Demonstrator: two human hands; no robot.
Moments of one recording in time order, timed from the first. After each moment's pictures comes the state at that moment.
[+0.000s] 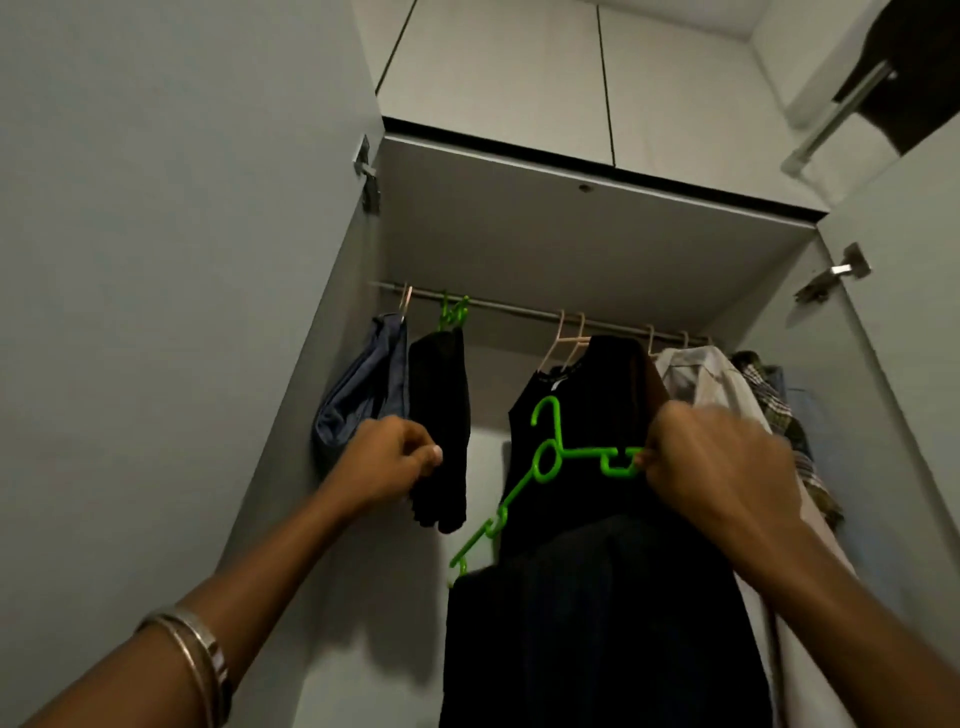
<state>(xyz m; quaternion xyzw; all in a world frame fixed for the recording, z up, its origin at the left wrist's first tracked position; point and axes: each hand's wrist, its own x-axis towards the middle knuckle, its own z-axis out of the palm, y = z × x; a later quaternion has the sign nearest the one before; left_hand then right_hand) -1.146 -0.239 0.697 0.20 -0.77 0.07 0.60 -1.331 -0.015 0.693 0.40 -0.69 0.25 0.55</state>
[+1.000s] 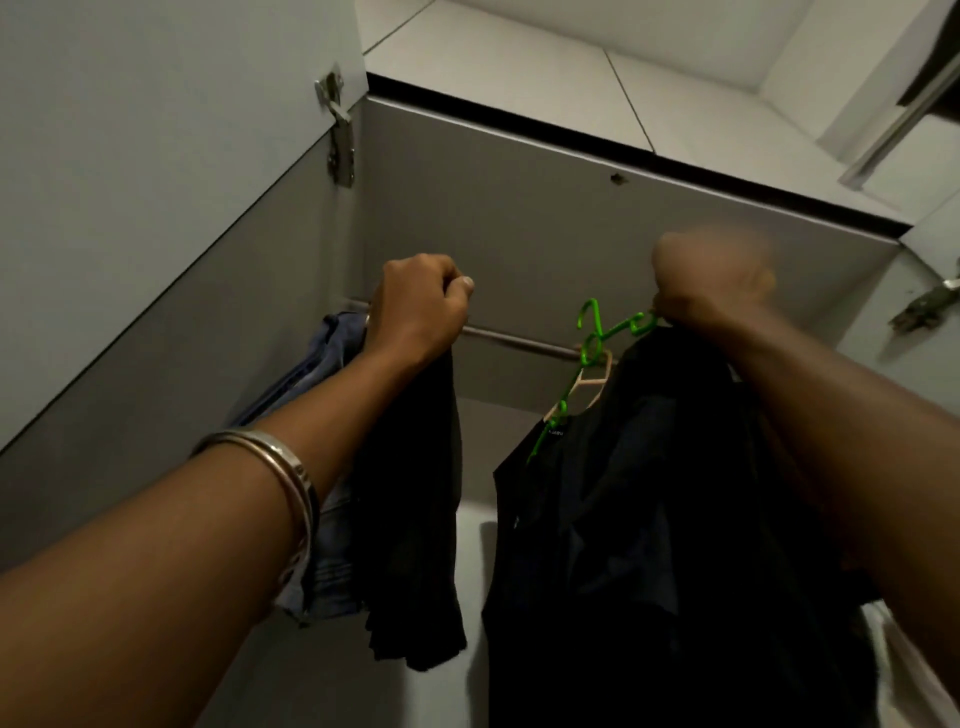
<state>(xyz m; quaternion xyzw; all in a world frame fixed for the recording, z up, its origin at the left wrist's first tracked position) -1.217 -0.324 0.897 0.06 -0.55 0.19 0.81 -1.389 -0.158 0.921 0.22 -0.61 0.31 0.69</state>
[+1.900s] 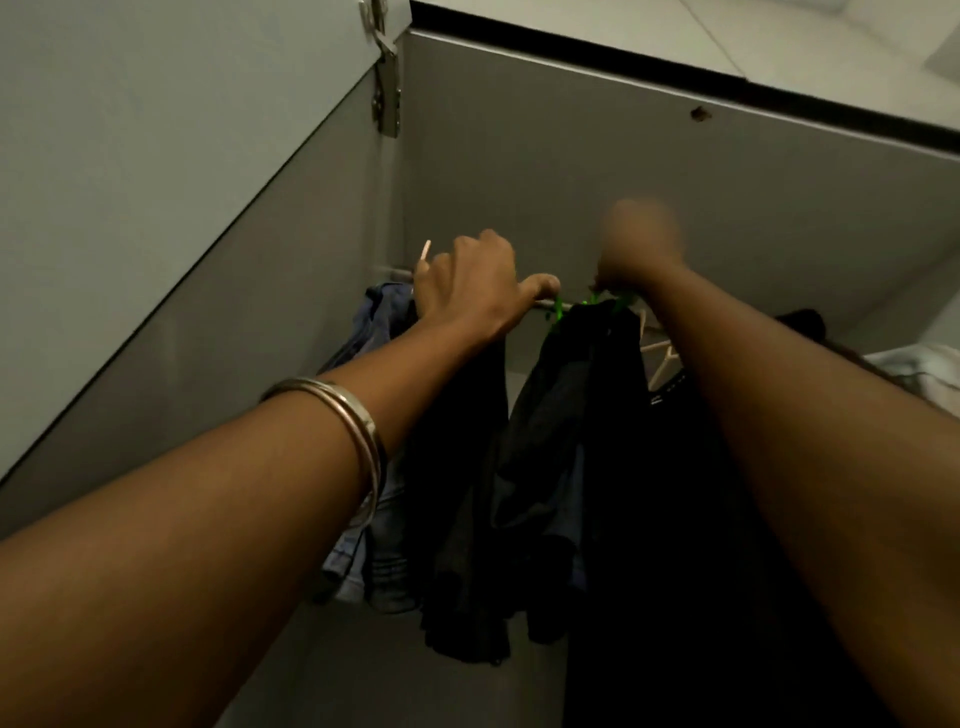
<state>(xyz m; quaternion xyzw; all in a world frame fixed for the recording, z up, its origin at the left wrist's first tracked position) -1.215 -0.345 0.909 0.25 -0.57 0.26 0.74 -1.337 -0.266 0.978 0.41 -0.57 0.45 0.56</state>
